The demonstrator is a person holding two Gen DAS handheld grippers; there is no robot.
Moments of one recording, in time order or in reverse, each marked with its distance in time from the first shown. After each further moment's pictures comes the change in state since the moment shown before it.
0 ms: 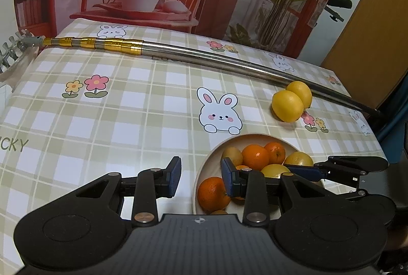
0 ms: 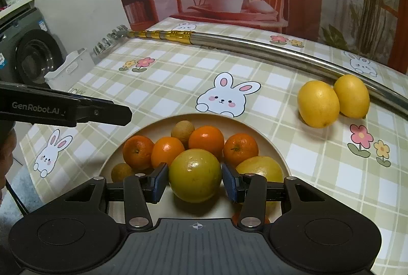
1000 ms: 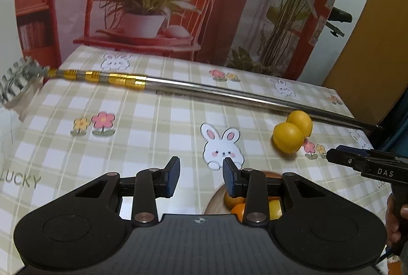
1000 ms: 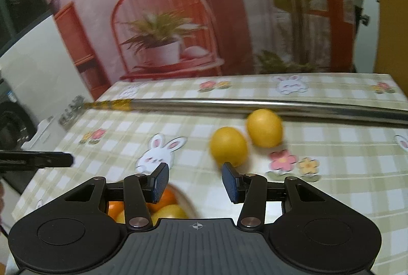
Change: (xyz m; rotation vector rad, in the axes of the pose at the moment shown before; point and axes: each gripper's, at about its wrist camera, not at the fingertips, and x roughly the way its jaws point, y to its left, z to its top) left arm -0.016 -0.008 0.037 0.026 -0.079 0.025; right arm -0.065 -0.091 0.013 0.236 -0.218 -0.113
